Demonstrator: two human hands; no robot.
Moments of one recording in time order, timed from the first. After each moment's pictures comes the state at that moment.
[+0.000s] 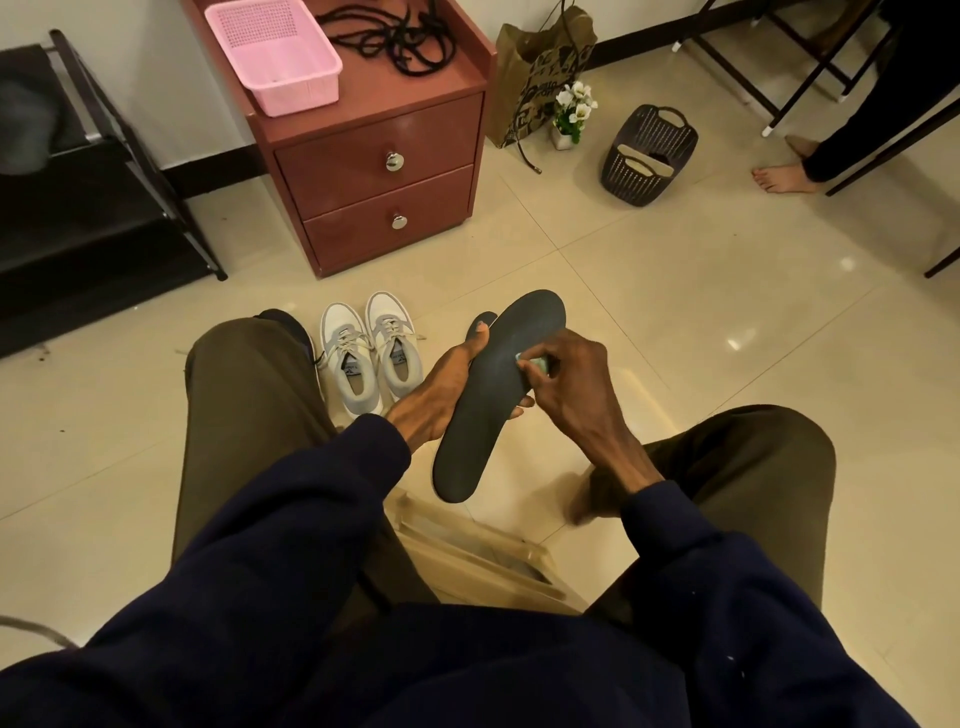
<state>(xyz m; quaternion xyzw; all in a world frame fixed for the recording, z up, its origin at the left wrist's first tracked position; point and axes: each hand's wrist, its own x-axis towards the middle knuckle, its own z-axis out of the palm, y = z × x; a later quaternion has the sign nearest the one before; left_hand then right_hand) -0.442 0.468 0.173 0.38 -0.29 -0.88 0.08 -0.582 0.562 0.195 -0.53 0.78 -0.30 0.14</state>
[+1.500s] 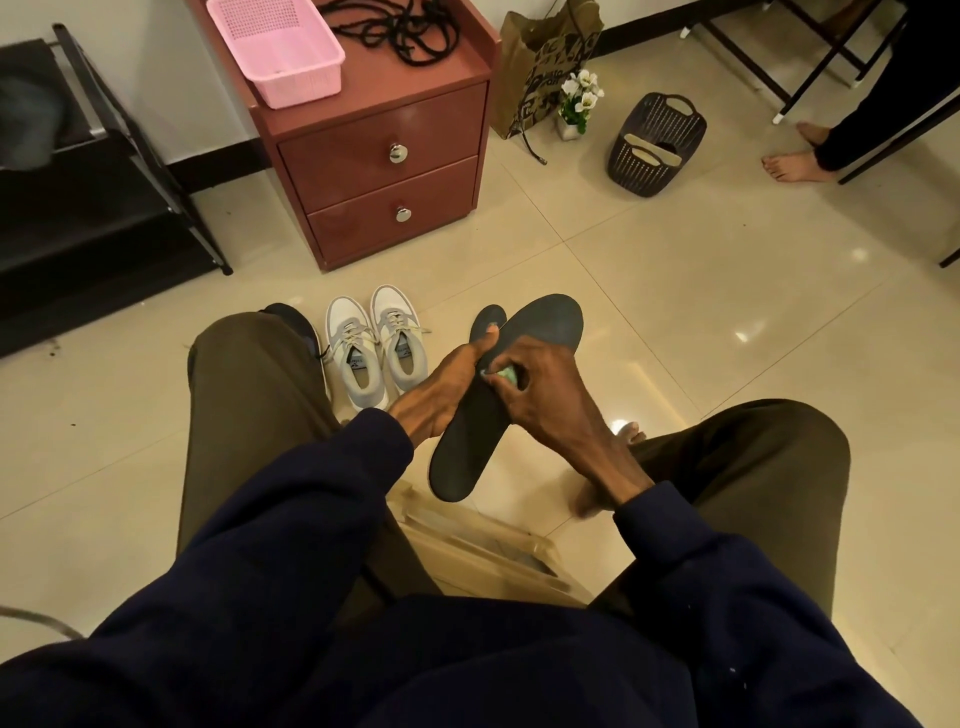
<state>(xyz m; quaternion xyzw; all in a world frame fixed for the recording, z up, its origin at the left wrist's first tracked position) -0.440 0.465 0.164 0.42 -0.32 -0.85 0.05 -0.553 0.559 0.201 -0.60 0.73 -0.28 0.19</state>
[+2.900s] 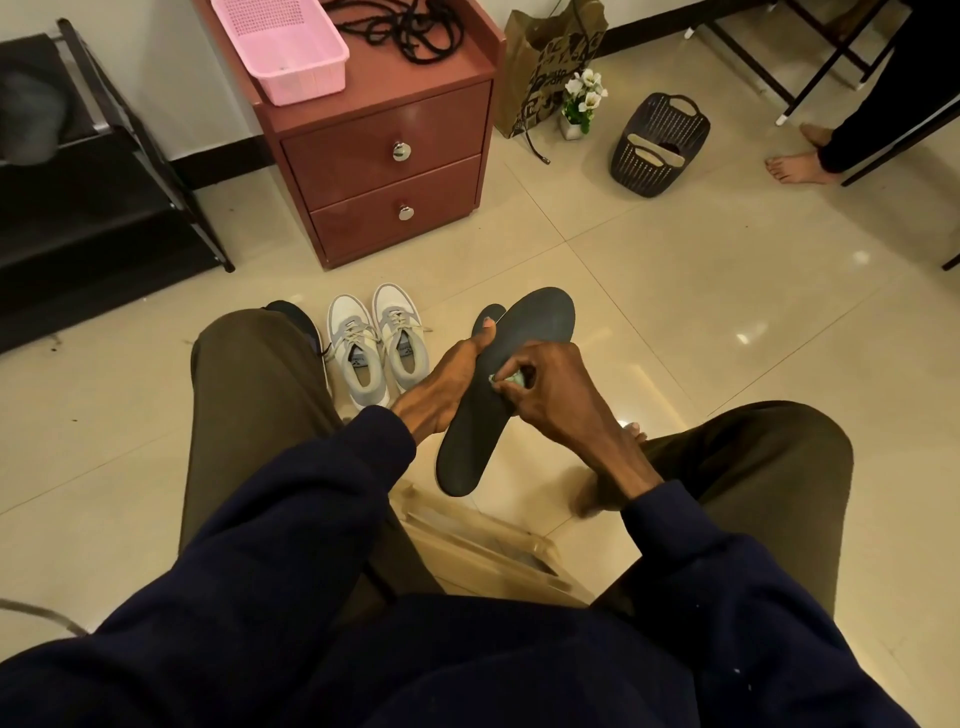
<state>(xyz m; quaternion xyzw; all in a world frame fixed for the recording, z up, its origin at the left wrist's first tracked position) -0.440 0.465 0.168 0.42 -0.33 -0.84 0.08 -0.558 0.560 0.208 -0.57 0.73 -0.27 0.25</state>
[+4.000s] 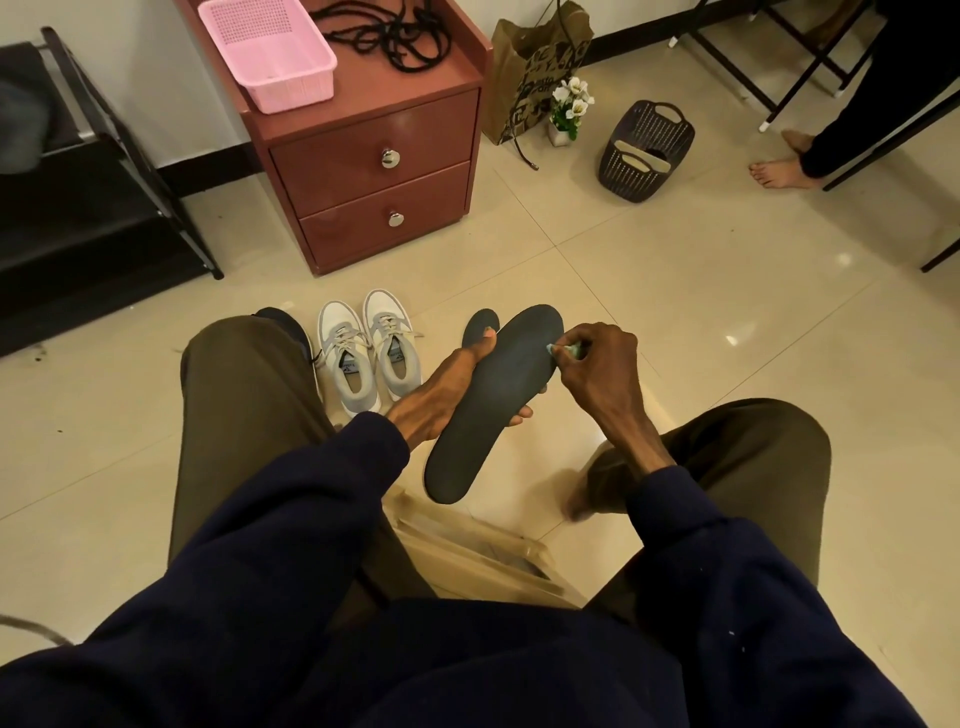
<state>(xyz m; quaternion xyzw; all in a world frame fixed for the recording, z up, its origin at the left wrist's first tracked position) -0.442 0.469 0.162 0.34 -0.32 -0.88 0.02 -0.614 0.561 0.194 -0.44 0.84 -0.29 0.13</state>
